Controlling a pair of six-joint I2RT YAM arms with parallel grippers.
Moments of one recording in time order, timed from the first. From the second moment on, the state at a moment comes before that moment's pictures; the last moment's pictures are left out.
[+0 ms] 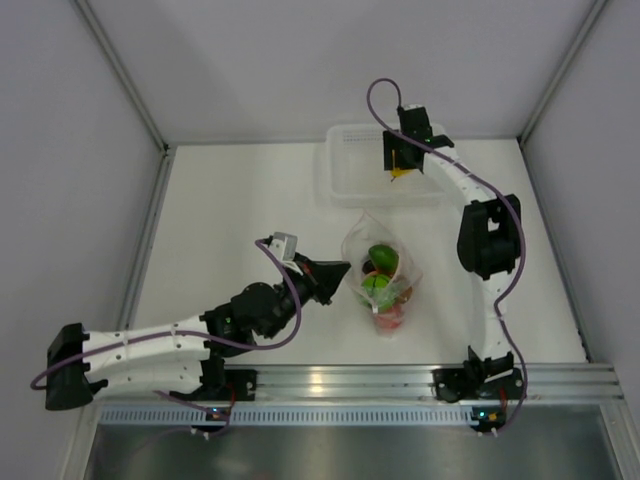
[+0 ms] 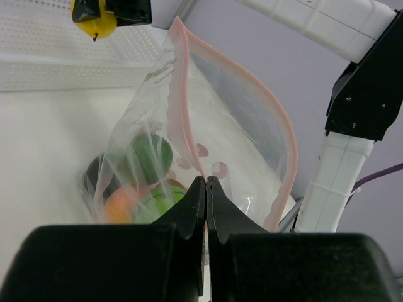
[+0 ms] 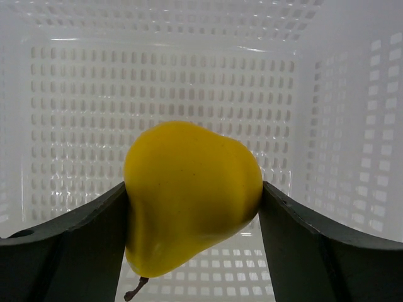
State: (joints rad) left arm -1.26 0.91 0.58 0.40 -0.53 -0.60; right arm 0.29 2.16 1.94 -0.52 0.19 0.13
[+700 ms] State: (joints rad) left arm -1.26 0.91 0.58 0.39 -0.50 -0.60; right arm 0.28 2.20 2.02 -0.54 0.17 0.10
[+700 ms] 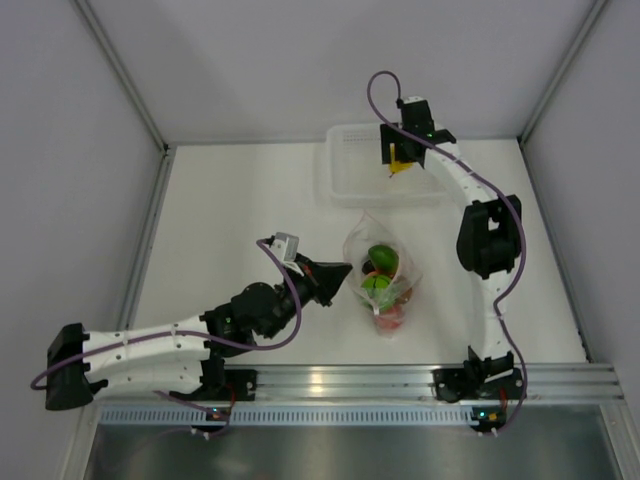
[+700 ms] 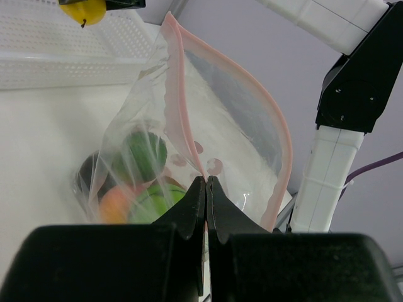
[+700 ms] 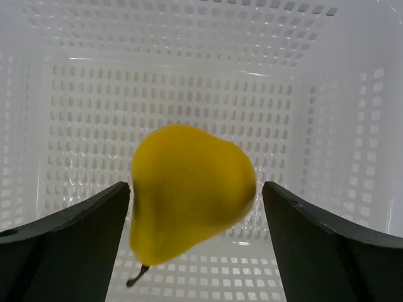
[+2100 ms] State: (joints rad) left arm -1.26 1.01 0.66 0.39 -0.53 -0.60; right arm 0.53 1.15 1.57 -0.74 0.00 0.31
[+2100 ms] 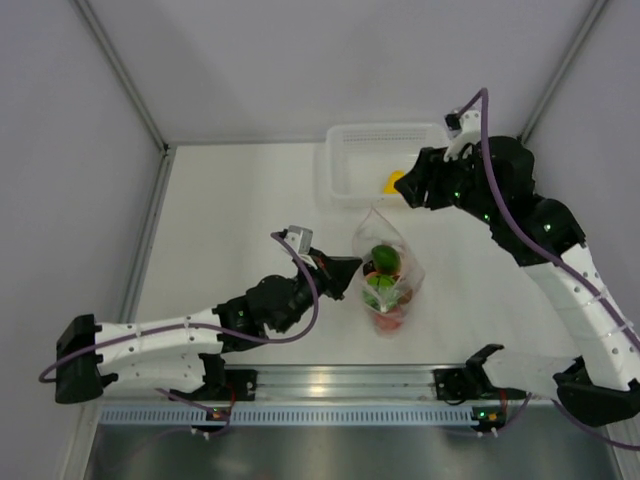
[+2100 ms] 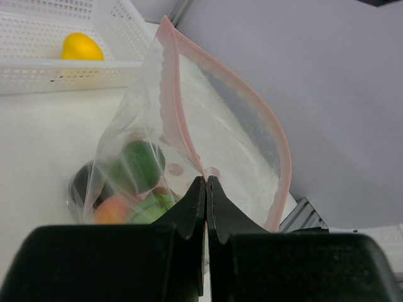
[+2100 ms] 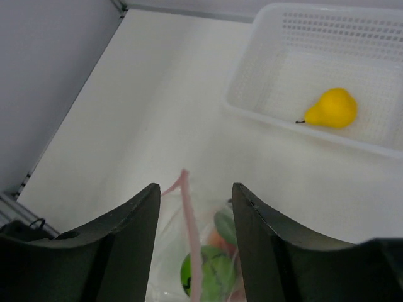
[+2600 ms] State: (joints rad) left arm -1.26 1.05 0.70 0.39 -0.54 -0.64; right arm 1.00 1.11 1.38 -0.89 0.26 0.44
